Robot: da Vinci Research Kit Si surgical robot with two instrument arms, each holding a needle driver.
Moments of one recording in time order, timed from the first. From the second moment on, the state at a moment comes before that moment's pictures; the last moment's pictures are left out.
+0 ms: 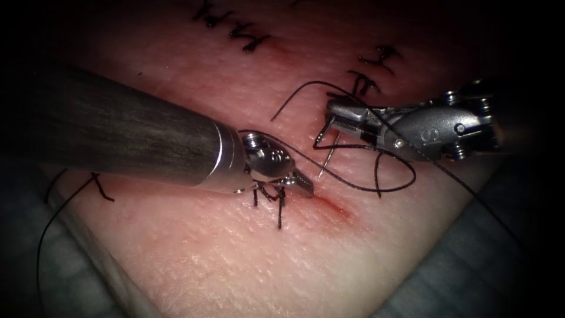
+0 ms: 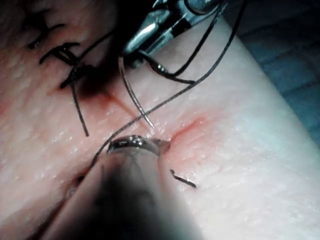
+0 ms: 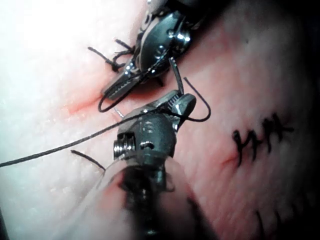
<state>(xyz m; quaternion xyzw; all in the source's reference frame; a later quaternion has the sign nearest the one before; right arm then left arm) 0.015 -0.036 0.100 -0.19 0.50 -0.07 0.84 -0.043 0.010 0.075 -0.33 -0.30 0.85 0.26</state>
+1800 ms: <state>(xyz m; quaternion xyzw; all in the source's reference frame) 0.015 -0.038 0.104 -0.23 0.47 -0.16 0.84 -0.042 0.001 0.078 -0.32 -0.34 0.84 0.26</state>
